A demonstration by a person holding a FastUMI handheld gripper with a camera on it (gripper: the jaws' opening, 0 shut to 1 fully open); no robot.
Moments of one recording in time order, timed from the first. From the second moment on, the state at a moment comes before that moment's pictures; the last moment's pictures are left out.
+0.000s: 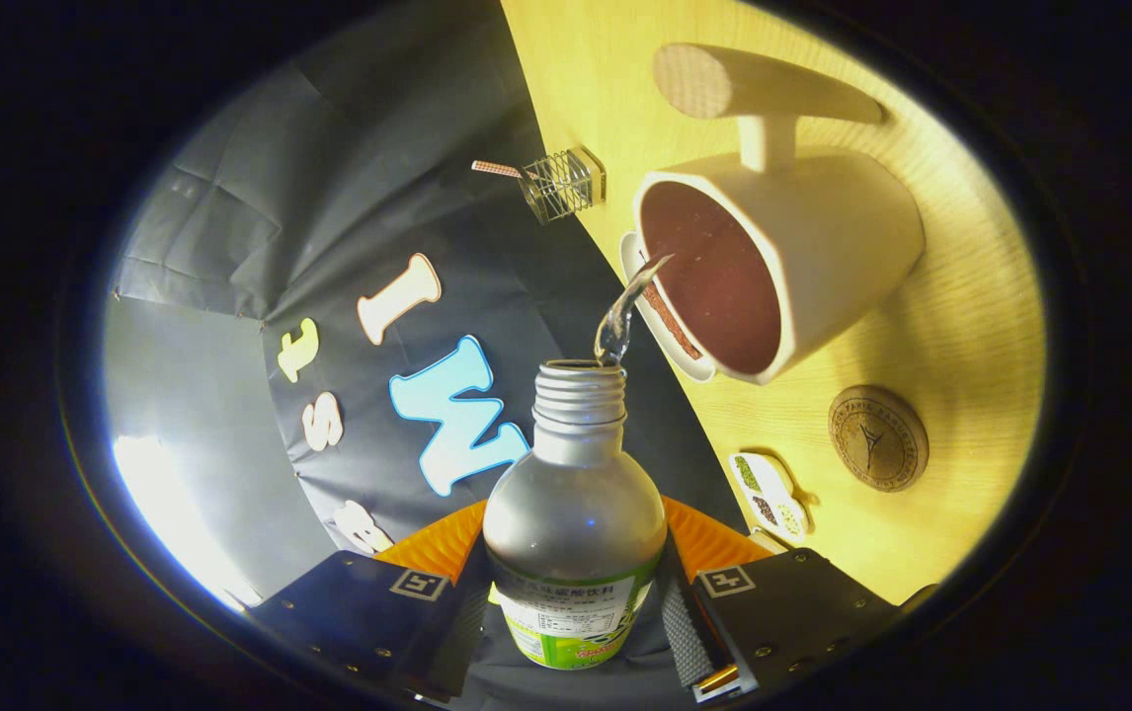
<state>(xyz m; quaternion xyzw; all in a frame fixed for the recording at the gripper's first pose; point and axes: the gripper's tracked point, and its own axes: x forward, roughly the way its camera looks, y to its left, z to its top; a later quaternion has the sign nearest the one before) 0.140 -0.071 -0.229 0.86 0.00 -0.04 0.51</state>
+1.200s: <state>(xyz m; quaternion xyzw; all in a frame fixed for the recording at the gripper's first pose) 0.138 -0.066 -0.219 0.89 -0.02 -0.04 0.46</state>
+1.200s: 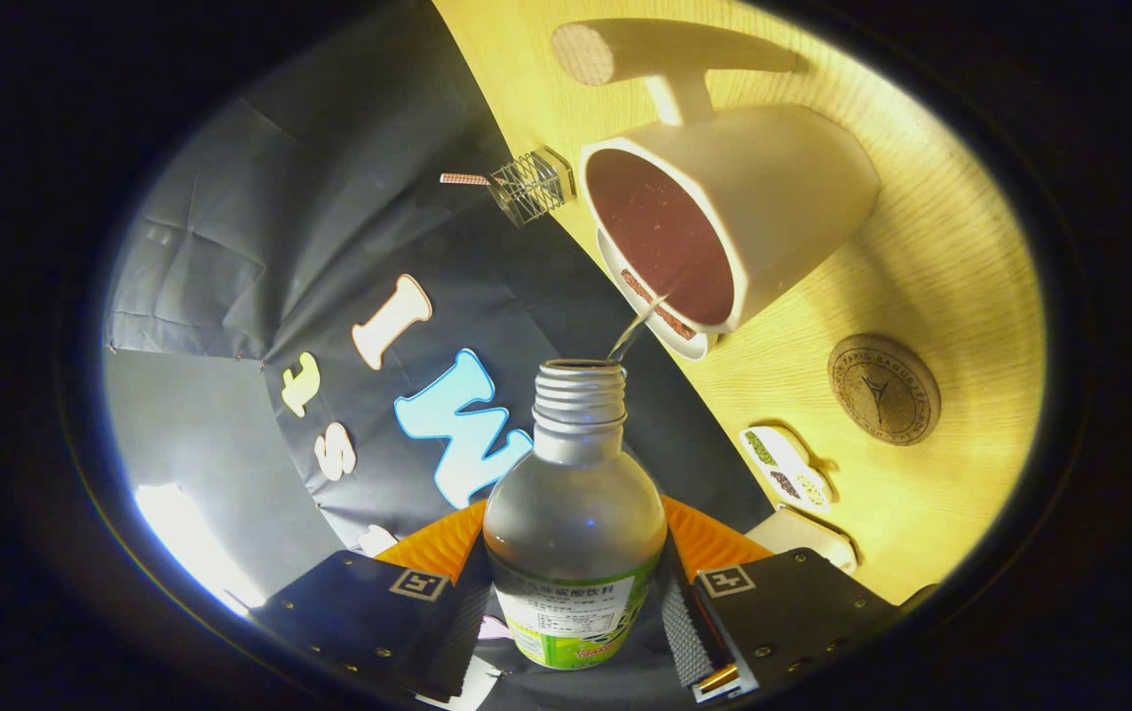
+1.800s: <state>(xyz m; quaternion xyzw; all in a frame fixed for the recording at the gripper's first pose) 0.138 -0.084 -0.216 0.89 -0.04 -0.04 0.46</state>
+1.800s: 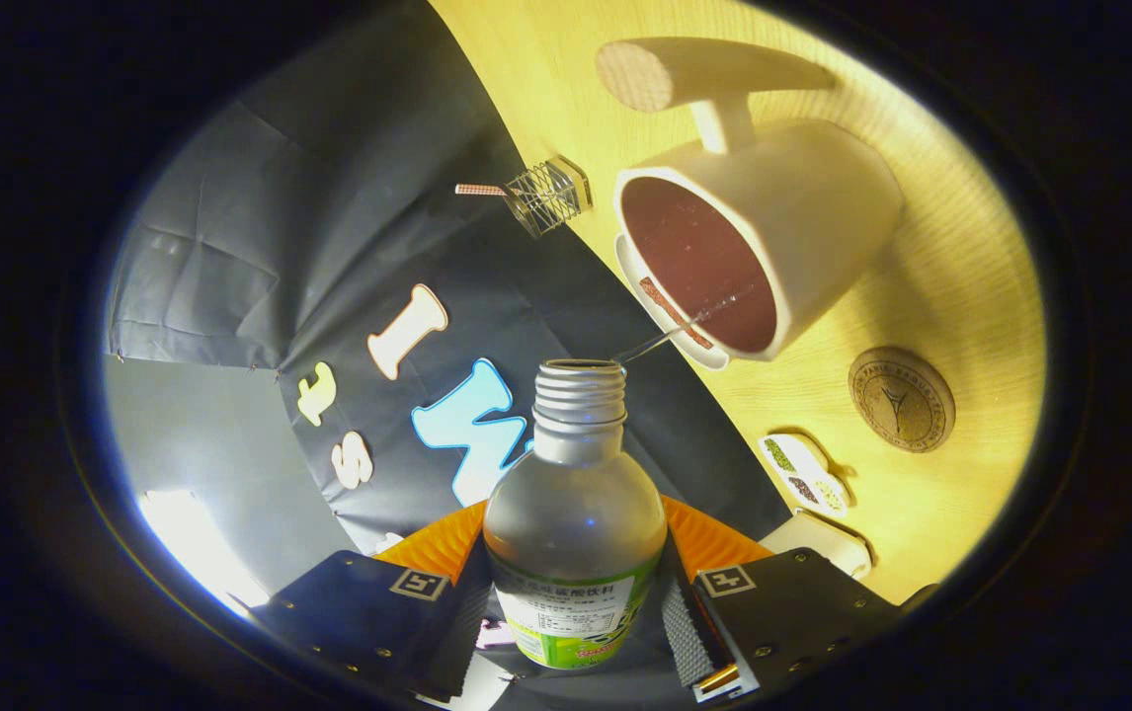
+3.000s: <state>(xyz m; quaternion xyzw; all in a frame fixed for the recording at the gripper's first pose) 0.140 -0.086 -0.235 0.85 -0.02 -0.04 0.53</state>
